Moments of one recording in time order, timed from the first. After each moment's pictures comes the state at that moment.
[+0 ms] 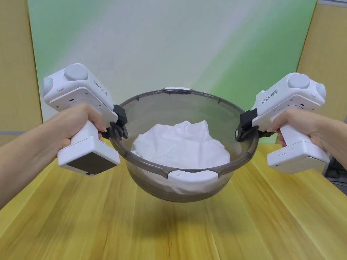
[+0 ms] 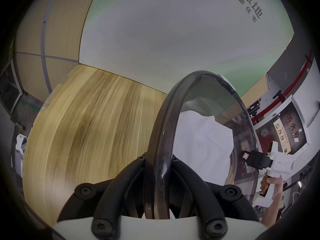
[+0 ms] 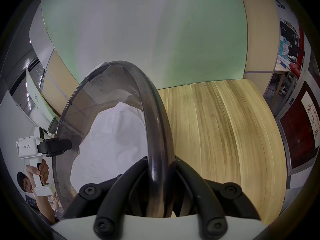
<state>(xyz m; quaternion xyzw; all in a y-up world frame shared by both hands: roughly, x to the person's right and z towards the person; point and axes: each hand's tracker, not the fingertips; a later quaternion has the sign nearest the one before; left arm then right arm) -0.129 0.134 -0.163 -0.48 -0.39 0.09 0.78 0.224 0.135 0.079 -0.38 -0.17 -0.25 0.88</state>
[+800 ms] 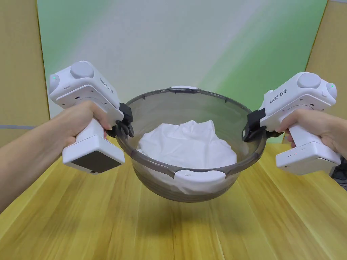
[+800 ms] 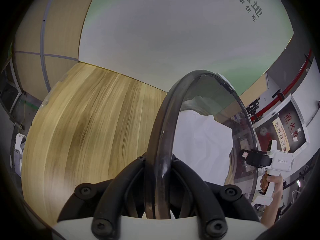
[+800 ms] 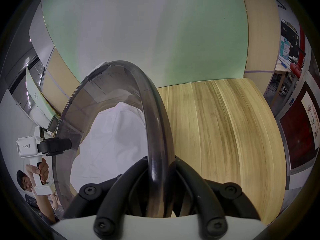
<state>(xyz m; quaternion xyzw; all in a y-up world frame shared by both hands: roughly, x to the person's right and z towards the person) -0.136 0.131 -0.163 -0.46 -0.40 0.07 0.79 0.225 0.134 0.079 -0.38 -0.17 -0.25 0.87</state>
